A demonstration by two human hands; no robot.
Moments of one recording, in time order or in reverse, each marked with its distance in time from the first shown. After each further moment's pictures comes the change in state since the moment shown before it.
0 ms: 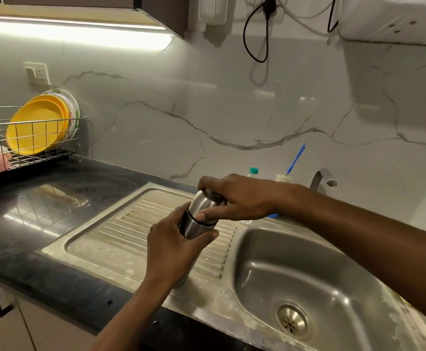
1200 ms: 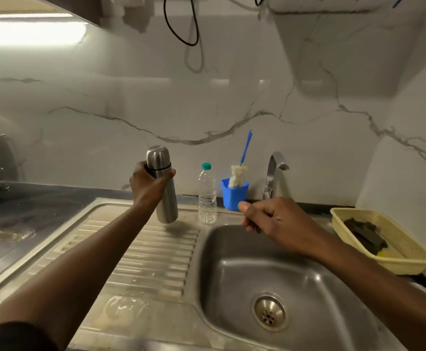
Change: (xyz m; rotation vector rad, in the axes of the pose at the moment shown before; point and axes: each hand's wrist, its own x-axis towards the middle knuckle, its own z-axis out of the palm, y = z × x) left_hand 0.185 -0.051 0.130 -0.058 0.042 -0.207; right_hand -0.138 0.080 0.062 0.481 0.560 0.521
